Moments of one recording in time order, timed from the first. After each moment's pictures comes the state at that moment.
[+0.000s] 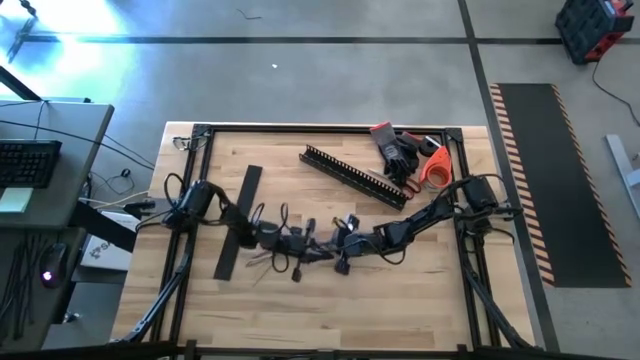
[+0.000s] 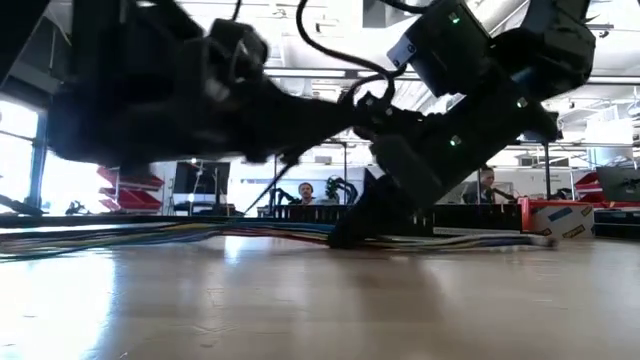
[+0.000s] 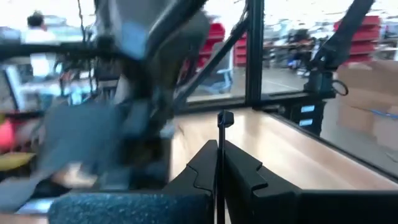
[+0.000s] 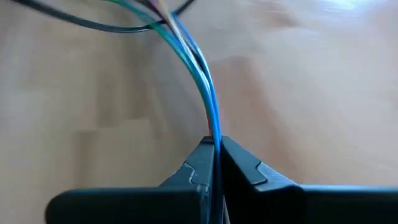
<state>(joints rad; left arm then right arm) -0.23 2.15 0.67 1.56 0.02 0.05 0.24 1.97 0.83 0.40 0.36 0.34</state>
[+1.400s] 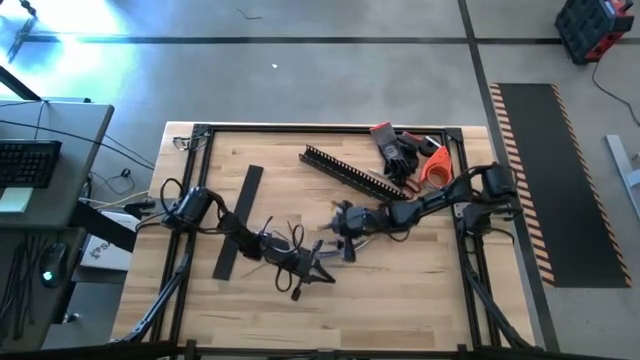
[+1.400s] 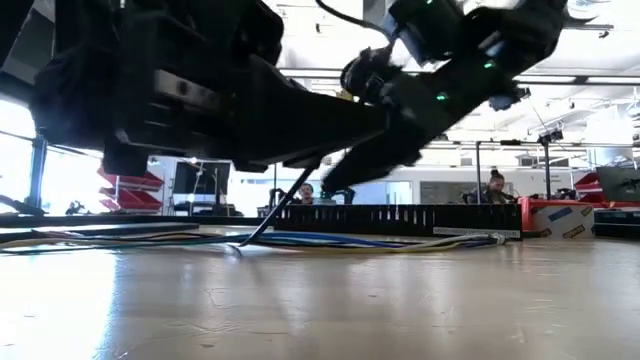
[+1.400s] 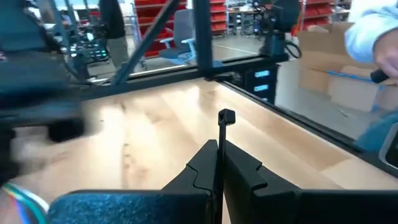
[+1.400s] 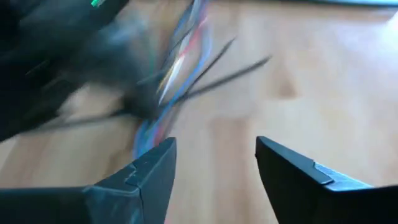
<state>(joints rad) -0.36 2.16 0.76 1.33 0.04 0.09 0.10 1.81 0.84 0.37 0.02 0.08</state>
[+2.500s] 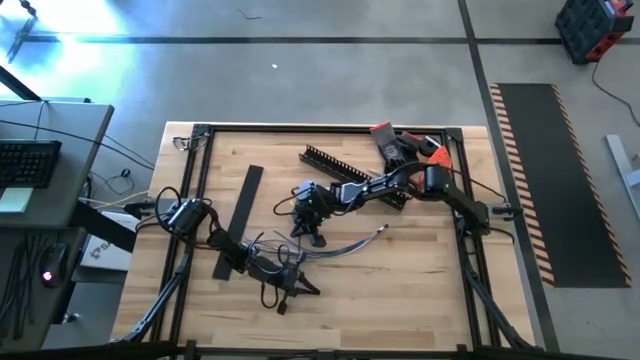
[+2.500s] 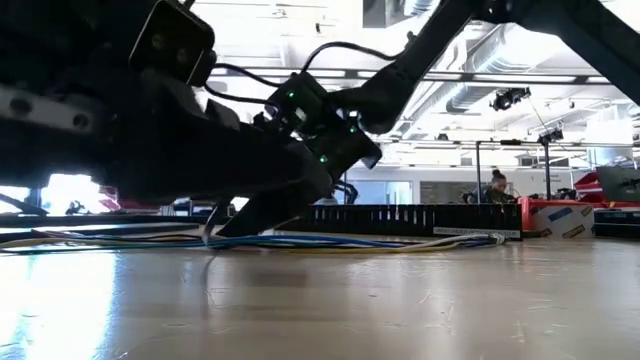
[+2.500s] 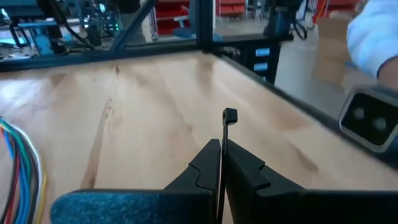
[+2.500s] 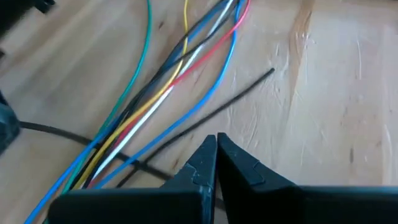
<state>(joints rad) -0.51 2.16 0.67 1.36 -0.19 -0.01 -0.10 2.32 1.42 0.07 -0.49 -0.23</state>
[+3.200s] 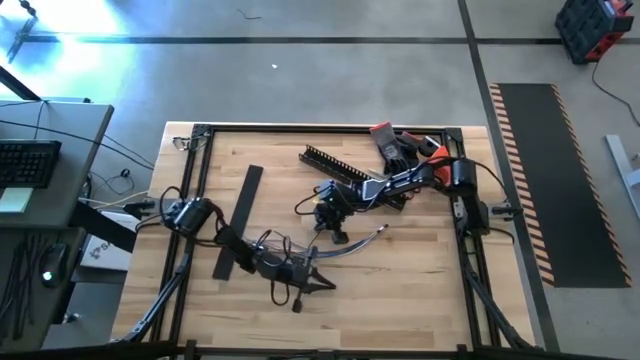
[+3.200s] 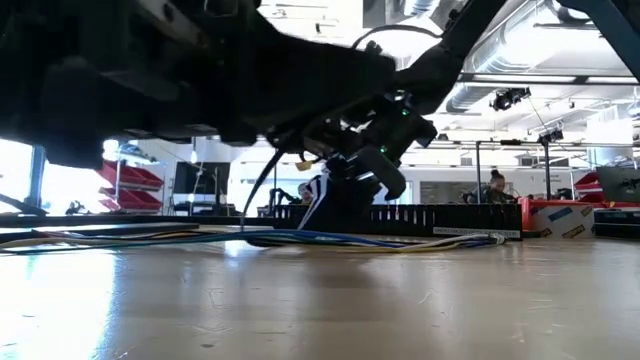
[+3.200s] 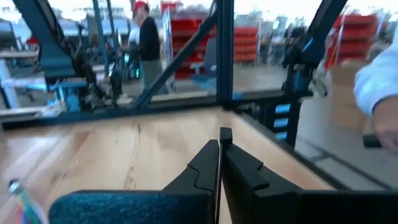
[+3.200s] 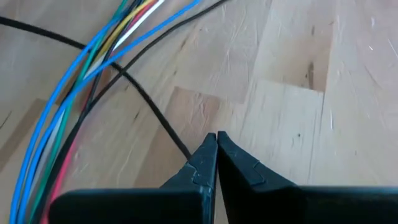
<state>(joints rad) -0.46 2.21 0.81 1.47 -0.21 0.04 -0.12 2.09 1.13 0.01 -0.35 -0.32</state>
